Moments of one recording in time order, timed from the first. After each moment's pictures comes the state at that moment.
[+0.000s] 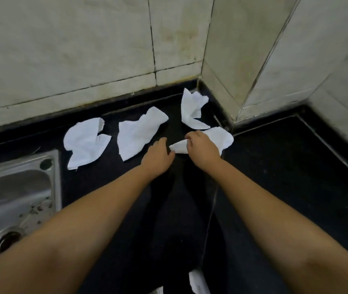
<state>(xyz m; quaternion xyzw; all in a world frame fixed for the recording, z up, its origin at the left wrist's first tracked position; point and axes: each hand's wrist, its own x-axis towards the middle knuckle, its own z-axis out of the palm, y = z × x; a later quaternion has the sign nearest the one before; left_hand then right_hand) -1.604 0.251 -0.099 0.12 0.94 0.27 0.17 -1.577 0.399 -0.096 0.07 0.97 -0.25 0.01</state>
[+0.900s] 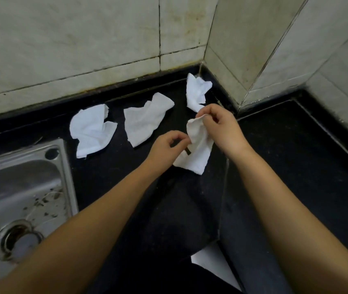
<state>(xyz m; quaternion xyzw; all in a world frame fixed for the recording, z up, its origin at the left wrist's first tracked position) -1.557 0.205 -0.059 0.19 0.77 0.58 0.18 -1.522 0.352 0.003 0.12 0.84 -0.53 -0.07</state>
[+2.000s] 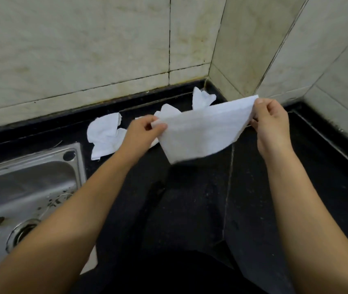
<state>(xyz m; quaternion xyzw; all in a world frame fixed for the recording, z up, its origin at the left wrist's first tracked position) -1.568 0.146 -0.003 0.14 0.81 0.57 0.08 -1.491 0.390 0.034 0.29 0.69 -0.61 -0.24</state>
